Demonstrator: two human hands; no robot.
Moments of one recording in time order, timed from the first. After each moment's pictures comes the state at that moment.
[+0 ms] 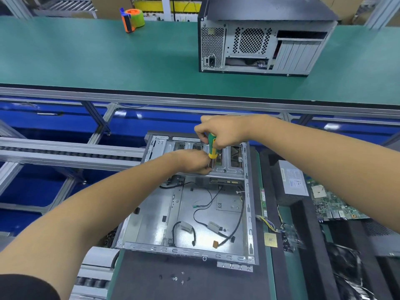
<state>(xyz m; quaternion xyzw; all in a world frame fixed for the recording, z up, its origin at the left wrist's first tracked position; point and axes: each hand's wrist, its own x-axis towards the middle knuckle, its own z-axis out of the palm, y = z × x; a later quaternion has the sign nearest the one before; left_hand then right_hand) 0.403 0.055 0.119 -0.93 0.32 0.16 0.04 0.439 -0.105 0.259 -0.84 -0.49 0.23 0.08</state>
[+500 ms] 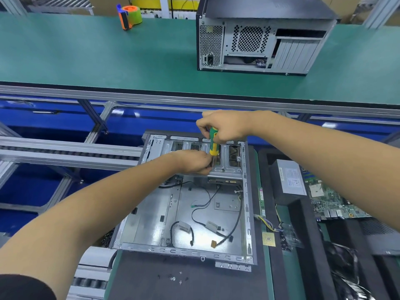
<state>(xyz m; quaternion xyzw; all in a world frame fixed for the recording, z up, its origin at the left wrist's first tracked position) 0.401 0.051 0.116 -0.94 0.31 0.16 -0.02 0.450 -0.111 0.259 -0.84 -0.48 0.23 0.11</state>
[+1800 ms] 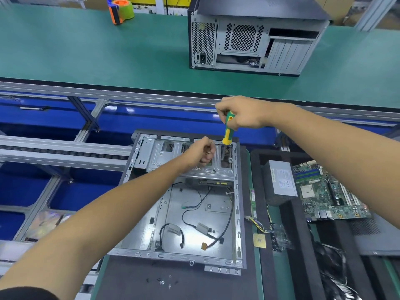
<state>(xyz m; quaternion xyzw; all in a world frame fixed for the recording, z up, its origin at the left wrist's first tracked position) 0.413 0.003 0.115 -0.68 -0.04 0.22 -0.69 0.485 -0.166 0.270 -0.88 -0.40 0.19 0.15</state>
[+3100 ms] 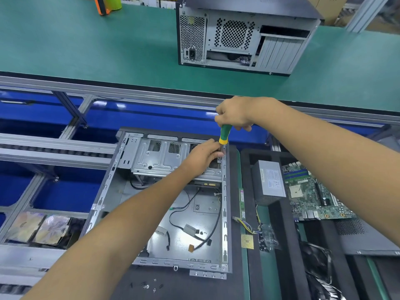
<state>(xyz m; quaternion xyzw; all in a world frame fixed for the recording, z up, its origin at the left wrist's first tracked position) 0.417 -0.038 0.090 -0.89 0.18 -0.02 -0.42 0.493 -0.162 0.274 -0.94 -0.24 0.25 -0.02</state>
